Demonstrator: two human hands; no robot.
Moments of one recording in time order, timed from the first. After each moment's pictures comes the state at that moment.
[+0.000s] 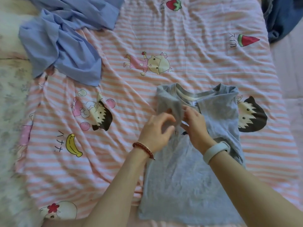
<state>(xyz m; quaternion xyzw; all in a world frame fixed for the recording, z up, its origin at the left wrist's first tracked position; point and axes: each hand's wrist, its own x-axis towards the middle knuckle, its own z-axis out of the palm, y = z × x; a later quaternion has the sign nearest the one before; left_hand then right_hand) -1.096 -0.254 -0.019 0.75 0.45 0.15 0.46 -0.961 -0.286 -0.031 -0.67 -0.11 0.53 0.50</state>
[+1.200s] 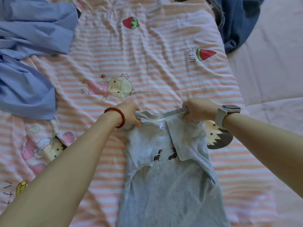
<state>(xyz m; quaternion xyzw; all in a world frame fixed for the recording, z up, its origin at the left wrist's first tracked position) -0.998 -0.112 -0.028 0.84 0.39 -0.25 0.29 -0.785 -0.230 -0.018 -0.74 -0.59 0.30 -0.13</state>
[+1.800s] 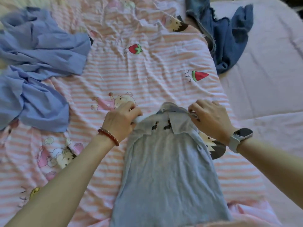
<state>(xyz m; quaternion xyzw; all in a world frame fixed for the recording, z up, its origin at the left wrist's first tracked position) -1.026 -0.131 0.026 0.94 0.26 0.19 0.08 -0.772 -0.262 0.024 -0.69 -0.70 -0.08 0.14</state>
